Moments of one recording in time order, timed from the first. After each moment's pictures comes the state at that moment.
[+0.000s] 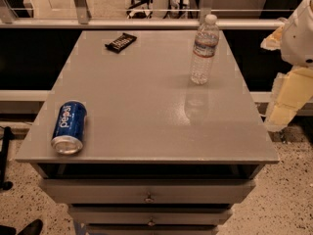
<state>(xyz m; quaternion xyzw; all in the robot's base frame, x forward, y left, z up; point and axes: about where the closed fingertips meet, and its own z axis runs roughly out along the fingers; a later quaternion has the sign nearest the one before) 0.438 -0.217 0.976 -0.60 0.78 -0.03 0.16</state>
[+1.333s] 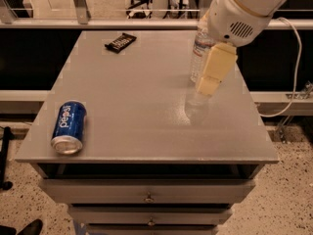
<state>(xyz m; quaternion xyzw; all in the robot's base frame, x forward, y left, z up) 0.506 -0.104 0.984 -0.64 0.73 0.01 0.23</state>
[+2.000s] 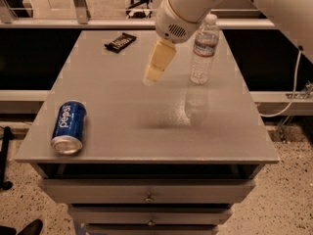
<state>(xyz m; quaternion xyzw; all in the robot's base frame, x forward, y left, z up) 0.597 -0.008 0.954 -0.64 0.71 0.05 0.29</state>
